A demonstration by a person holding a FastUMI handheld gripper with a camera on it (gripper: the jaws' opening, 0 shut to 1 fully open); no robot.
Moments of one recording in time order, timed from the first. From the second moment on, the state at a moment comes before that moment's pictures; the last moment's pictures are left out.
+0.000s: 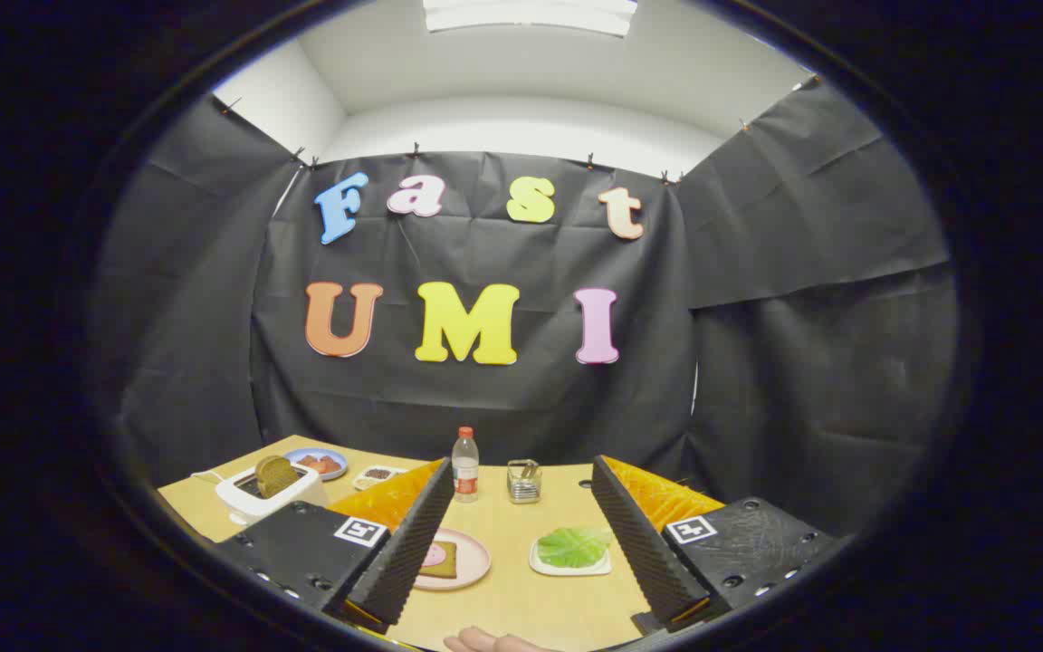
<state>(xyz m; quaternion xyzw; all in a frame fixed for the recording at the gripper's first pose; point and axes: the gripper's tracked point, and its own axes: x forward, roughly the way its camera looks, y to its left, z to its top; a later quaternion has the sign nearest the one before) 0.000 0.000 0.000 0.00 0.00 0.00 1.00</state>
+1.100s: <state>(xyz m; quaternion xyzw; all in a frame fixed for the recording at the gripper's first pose) 0.051 -0.043 -0.015 0.01 0.02 -0.01 1.00</state>
